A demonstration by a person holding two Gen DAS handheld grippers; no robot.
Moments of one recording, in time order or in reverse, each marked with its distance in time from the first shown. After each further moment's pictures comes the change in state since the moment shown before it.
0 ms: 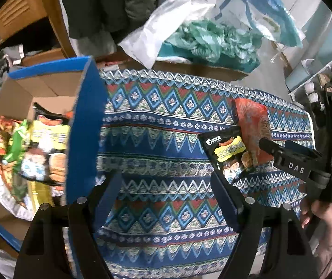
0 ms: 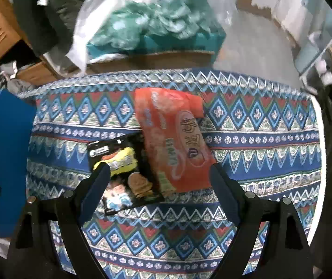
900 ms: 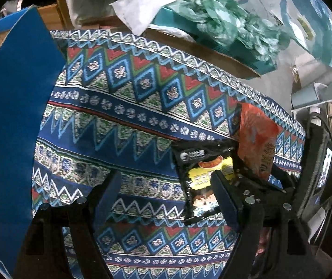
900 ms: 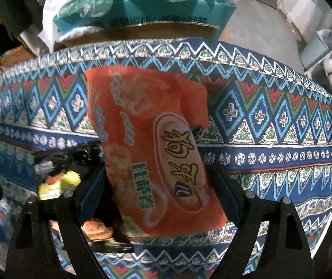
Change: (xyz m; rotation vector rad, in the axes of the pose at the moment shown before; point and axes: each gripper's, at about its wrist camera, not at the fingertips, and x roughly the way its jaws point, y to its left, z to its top) left arm 0.081 -0.033 0.025 -0.216 0.134 -0.081; right arm 0.089 0.000 0.026 -0.084 -0.020 0.063
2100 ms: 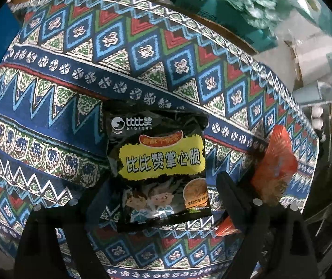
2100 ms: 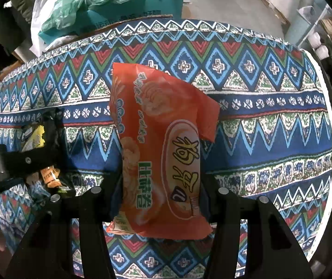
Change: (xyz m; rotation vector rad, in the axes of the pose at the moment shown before) left arm 0.067 -0.067 -0.026 -0.046 0.060 -0.013; right arm -0.041 -0.093 -0.071 0.150 0.056 -0.089
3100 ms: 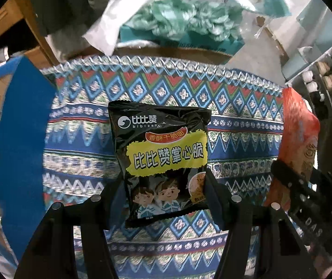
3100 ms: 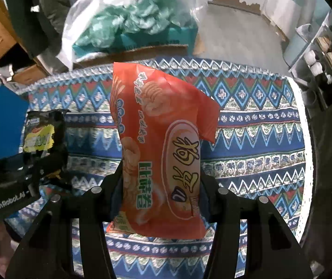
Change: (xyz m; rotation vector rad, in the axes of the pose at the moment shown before) left arm -0.091 0.007 -0.013 0.296 -0.161 0.090; right arm -0.093 0.057 -0.005 -0.047 -0.055 -0.025
